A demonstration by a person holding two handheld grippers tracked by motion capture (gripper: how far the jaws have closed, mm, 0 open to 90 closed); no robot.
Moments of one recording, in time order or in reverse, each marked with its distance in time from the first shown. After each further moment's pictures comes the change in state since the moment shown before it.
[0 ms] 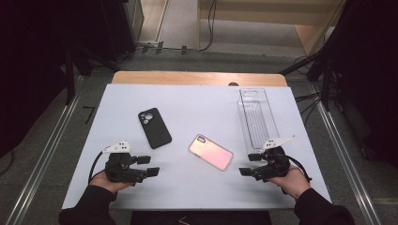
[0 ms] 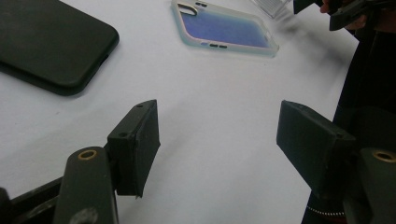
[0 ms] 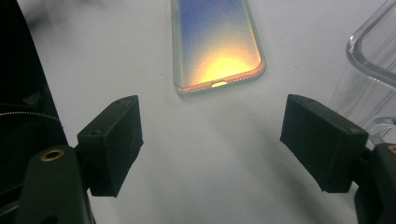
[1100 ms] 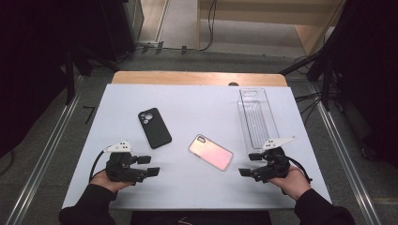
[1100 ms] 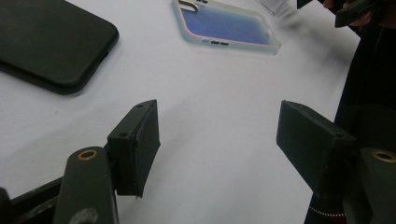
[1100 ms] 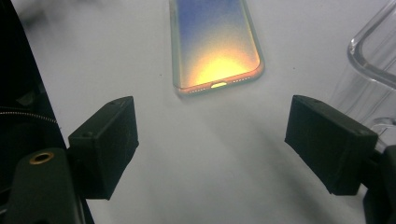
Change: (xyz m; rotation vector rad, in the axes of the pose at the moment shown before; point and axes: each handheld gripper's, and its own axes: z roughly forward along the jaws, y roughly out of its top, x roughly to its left) left arm 0.001 0.000 0.002 0.007 -0.002 0.001; right arm 0.005 0.001 -0.001 -0.007 -0.026 -0.010
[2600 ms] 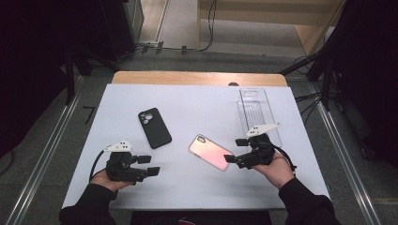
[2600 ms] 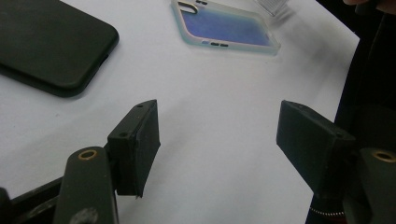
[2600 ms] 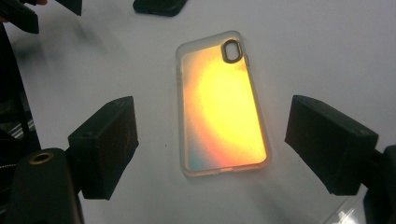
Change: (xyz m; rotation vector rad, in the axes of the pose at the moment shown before) left arm 0.001 0.001 0.000 0.000 -0.003 0.005; right arm 0.018 0.054 0.018 -0.050 -0.046 -0.078
